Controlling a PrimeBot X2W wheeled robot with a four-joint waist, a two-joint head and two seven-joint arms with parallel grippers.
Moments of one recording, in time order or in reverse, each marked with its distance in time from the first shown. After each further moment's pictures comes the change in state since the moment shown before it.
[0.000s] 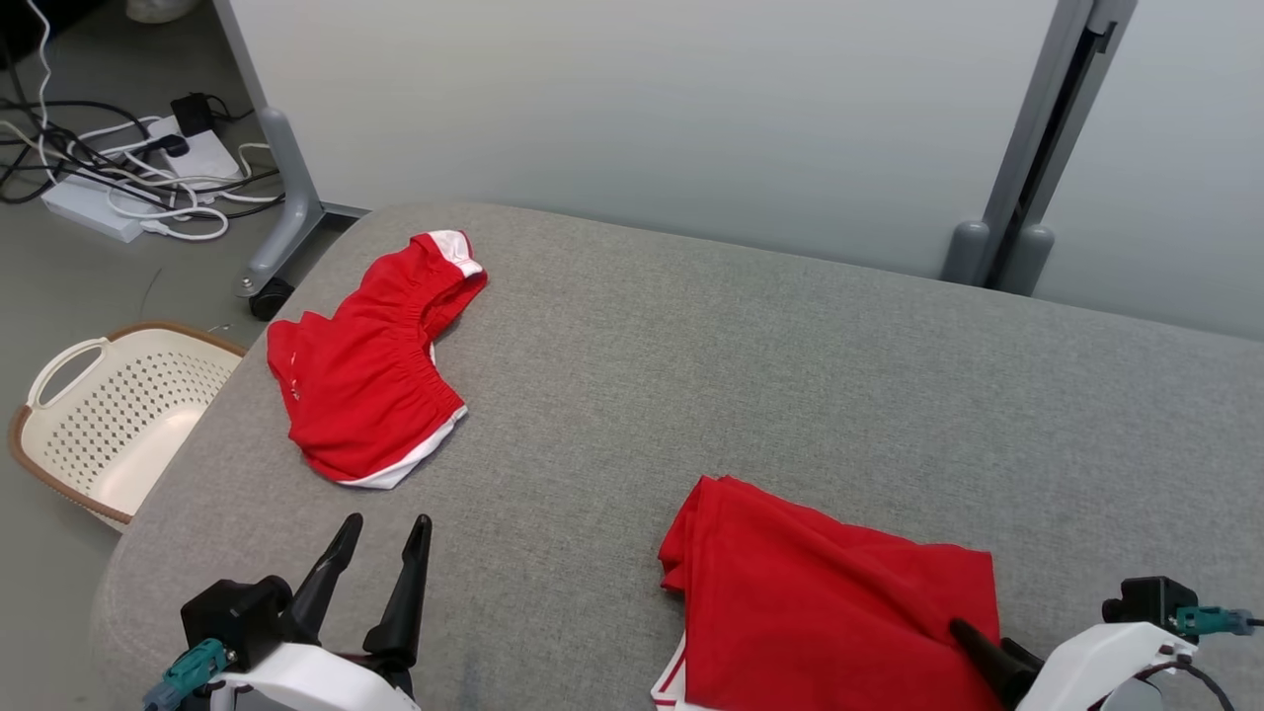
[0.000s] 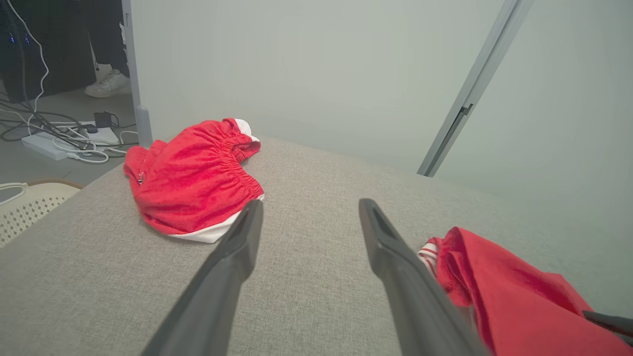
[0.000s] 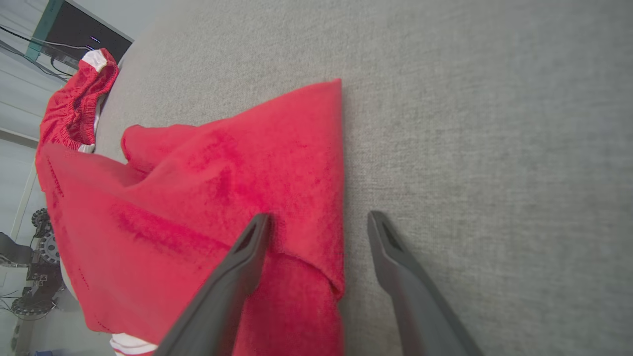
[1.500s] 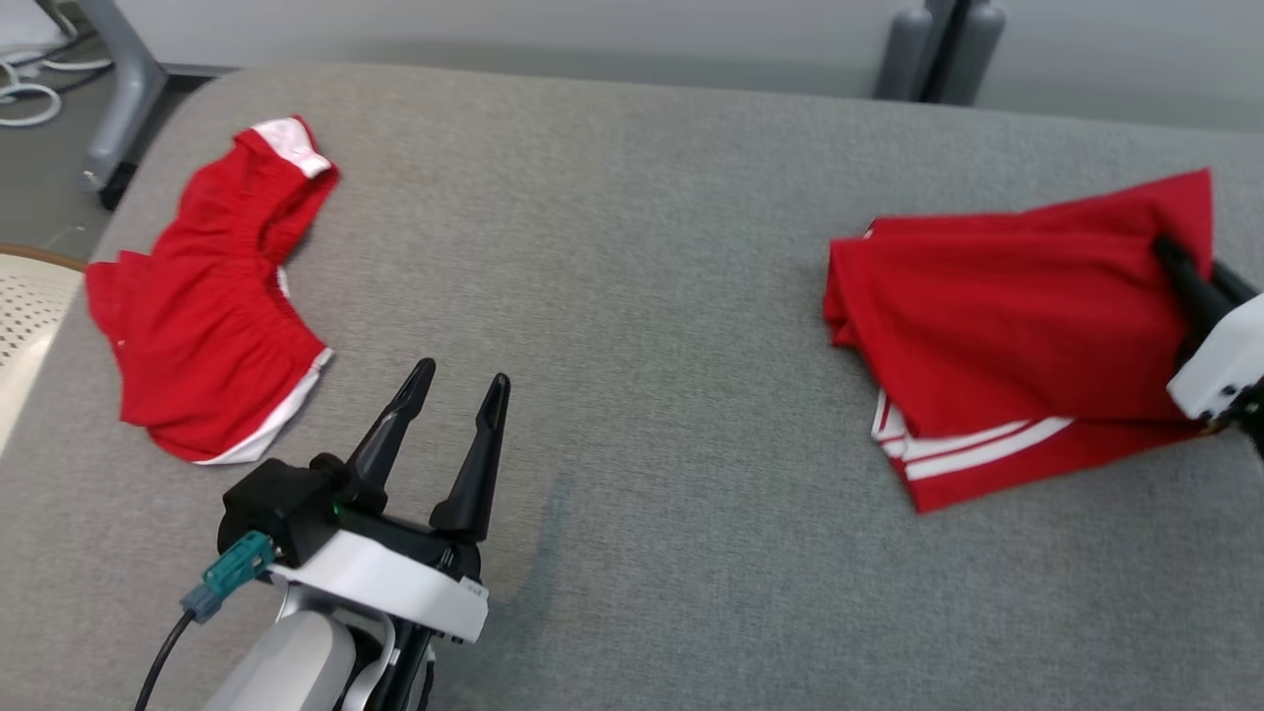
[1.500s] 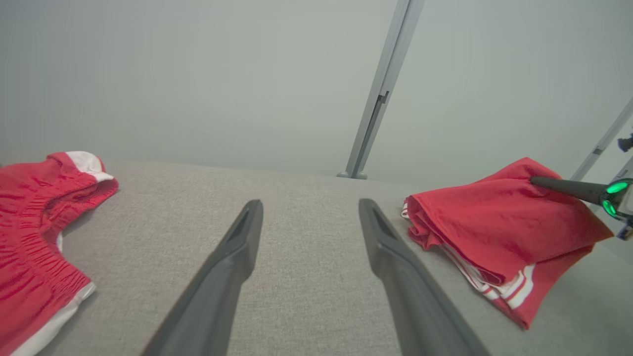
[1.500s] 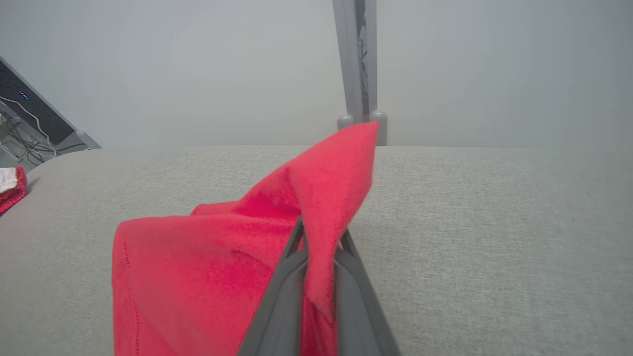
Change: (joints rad) left arm -0.162 -0.088 0.018 -0.080 0.128 -0.060 -0.002; right arm -0.511 -0.317 0.201 0.027 -0.050 0.000 -0.200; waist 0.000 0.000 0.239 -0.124
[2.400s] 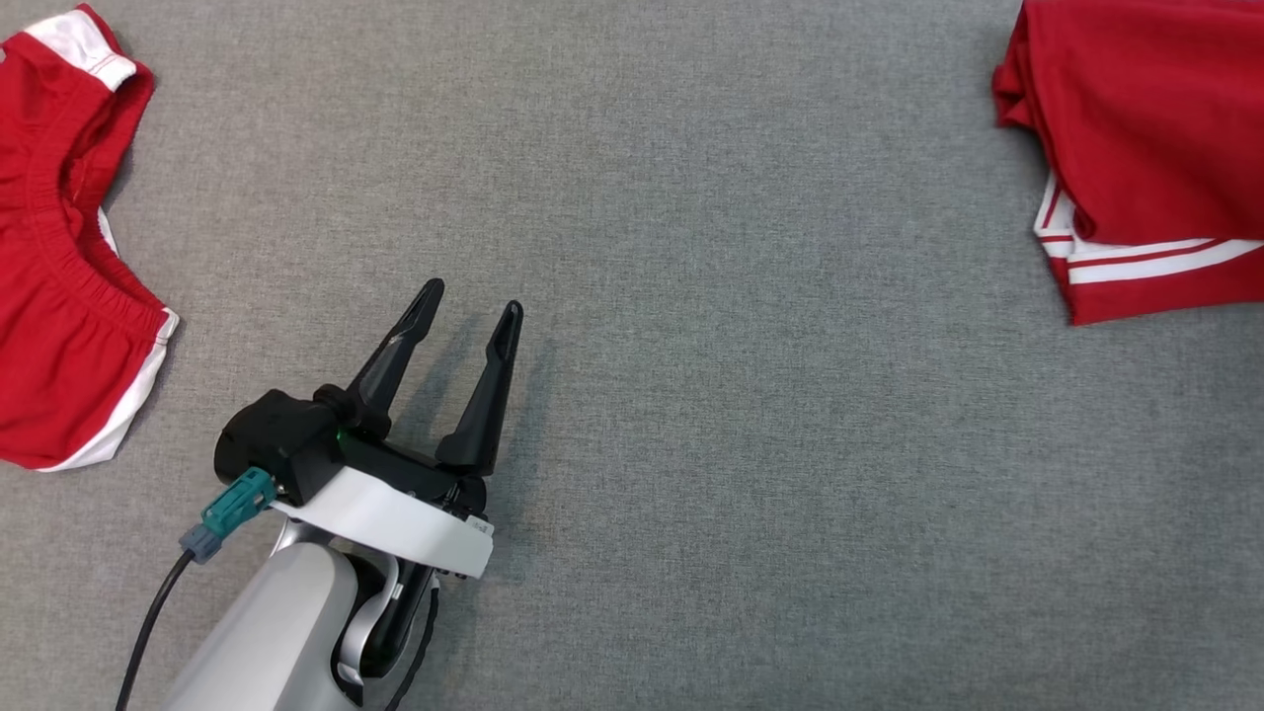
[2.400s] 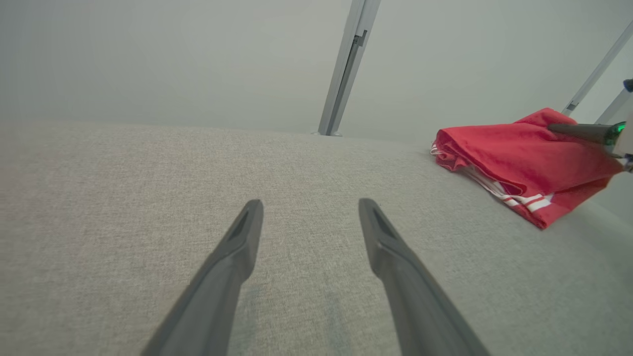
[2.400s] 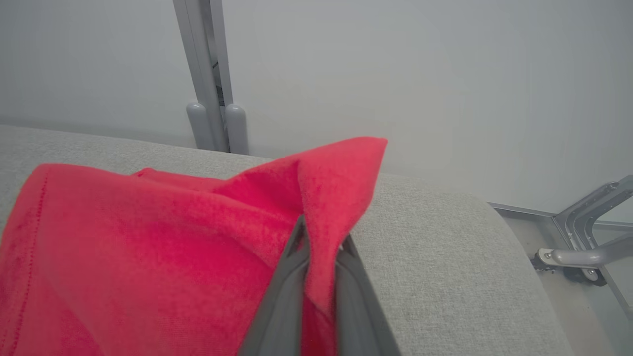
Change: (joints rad) left arm -0.118 -0.037 0.031 0.032 0.084 -0.070 0.000; right arm -0.352 -0.138 0.039 0.252 -0.217 0.000 -0.081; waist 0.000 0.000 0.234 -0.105
